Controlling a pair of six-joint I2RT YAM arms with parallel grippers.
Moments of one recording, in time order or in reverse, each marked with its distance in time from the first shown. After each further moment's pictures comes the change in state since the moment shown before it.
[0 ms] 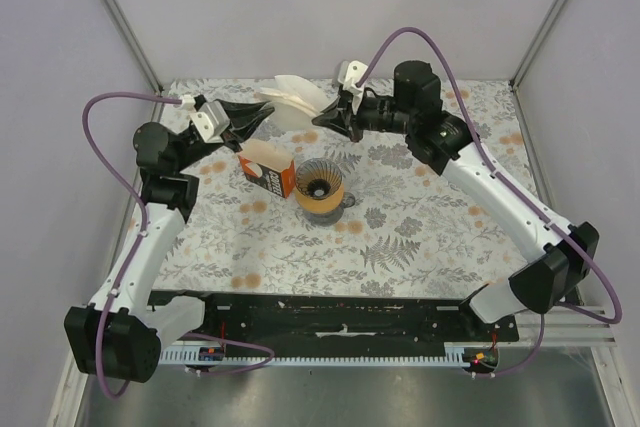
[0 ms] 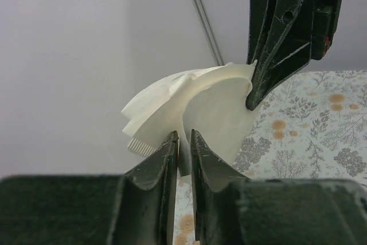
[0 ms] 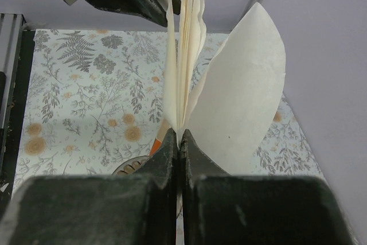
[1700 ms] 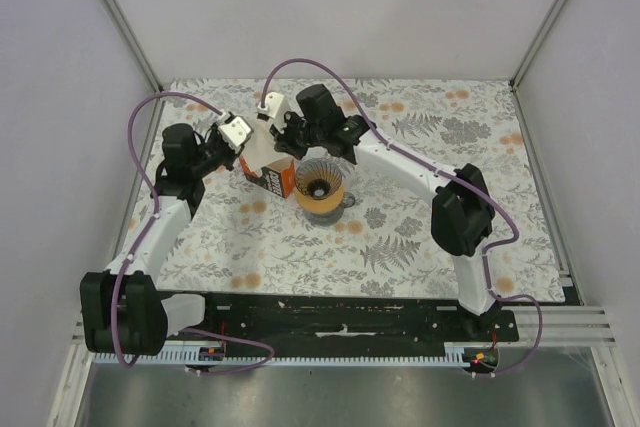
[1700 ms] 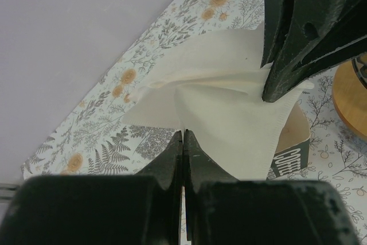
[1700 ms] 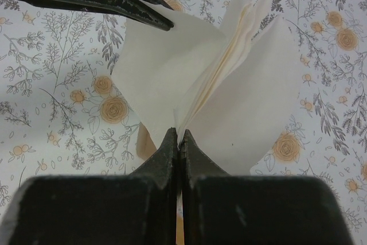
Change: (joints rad) left arm 0.088 0.124 -0.139 -0.416 -0.314 0.511; right arm 0.172 0.560 0.309 -0.128 0.330 0.003
